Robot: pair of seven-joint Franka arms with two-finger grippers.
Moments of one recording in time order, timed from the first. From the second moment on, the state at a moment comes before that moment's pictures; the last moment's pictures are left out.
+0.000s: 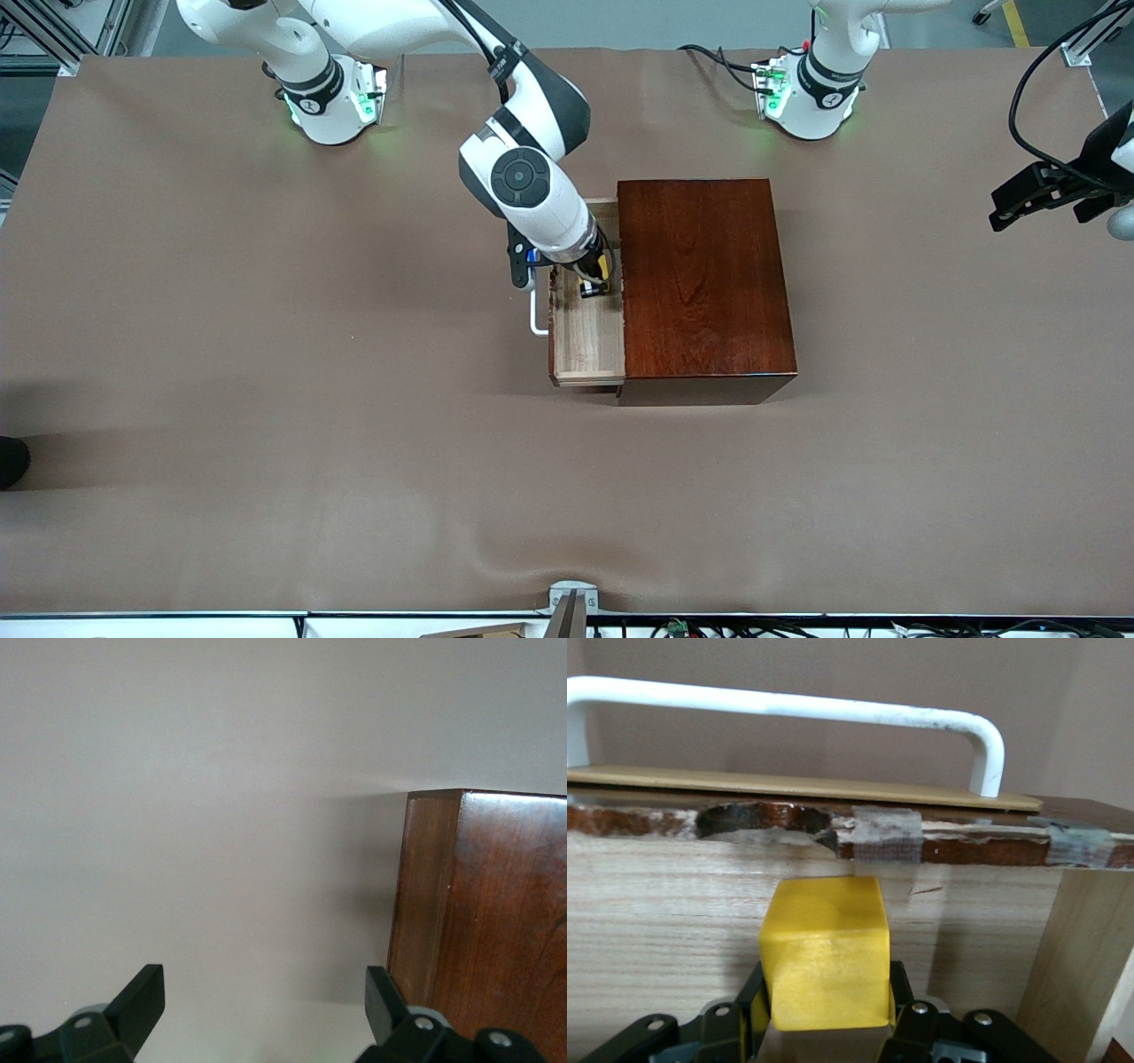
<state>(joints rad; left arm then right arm) -0.03 -0.03 -0.01 -1.56 0.05 1.53 -0.11 0.75 0.58 0.08 -1.54 0.29 2.23 2.14</state>
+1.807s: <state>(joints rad) -0.10 0.02 -0.17 -1.54 0.04 1.53 -0.26 0.44 0.48 0.06 -1.19 0.29 1.71 2.06</state>
